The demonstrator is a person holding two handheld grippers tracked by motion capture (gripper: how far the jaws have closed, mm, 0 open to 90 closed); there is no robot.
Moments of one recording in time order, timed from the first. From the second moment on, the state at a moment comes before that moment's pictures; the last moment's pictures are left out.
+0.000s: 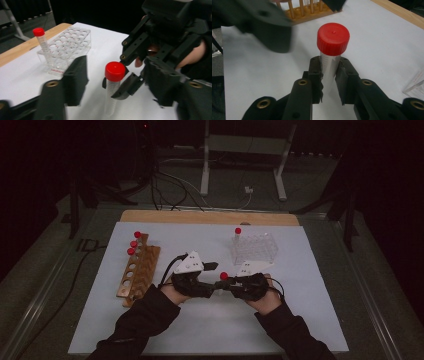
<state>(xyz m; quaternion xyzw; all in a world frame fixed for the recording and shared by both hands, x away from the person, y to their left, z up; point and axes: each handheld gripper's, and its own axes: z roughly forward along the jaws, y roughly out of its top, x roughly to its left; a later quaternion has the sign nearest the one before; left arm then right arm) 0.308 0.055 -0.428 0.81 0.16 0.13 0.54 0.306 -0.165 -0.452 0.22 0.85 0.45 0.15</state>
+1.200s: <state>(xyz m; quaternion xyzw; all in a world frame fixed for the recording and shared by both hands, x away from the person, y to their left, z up) 0.319 0.058 -0.415 0.83 0.15 0.15 0.52 0.304 -0.175 -0.442 0.25 0.83 0.47 0.17</state>
